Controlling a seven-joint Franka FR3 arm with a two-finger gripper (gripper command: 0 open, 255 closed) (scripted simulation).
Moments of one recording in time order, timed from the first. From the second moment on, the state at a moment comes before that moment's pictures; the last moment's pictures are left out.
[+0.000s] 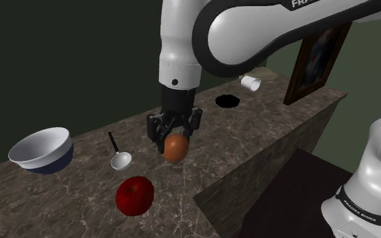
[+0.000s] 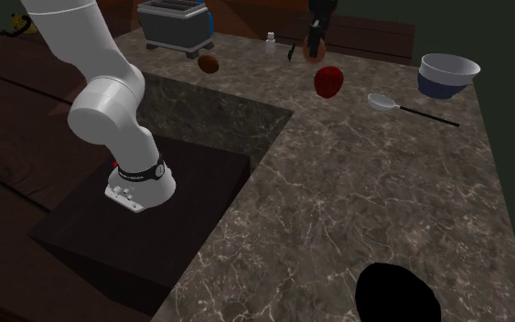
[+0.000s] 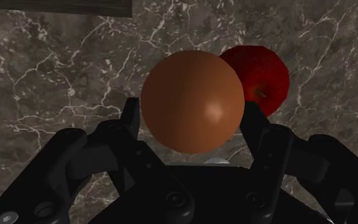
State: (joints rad) arm 0.37 -0.05 0.33 -1.95 0.20 2.04 0.74
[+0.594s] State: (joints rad) arm 0.39 0.00 0.35 -2.00 0.18 2.15 0.76
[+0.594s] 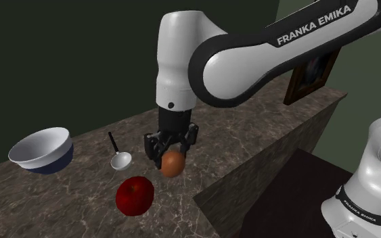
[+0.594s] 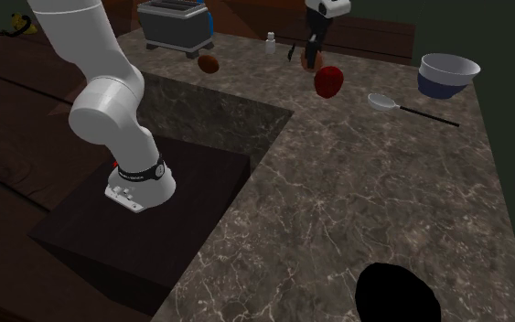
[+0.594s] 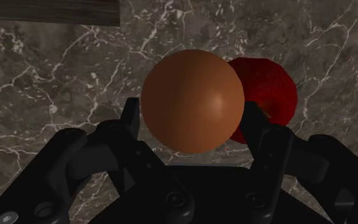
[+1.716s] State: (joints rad) arm 0.40 0.09 0.36 -2.13 0.17 2.37 0.75
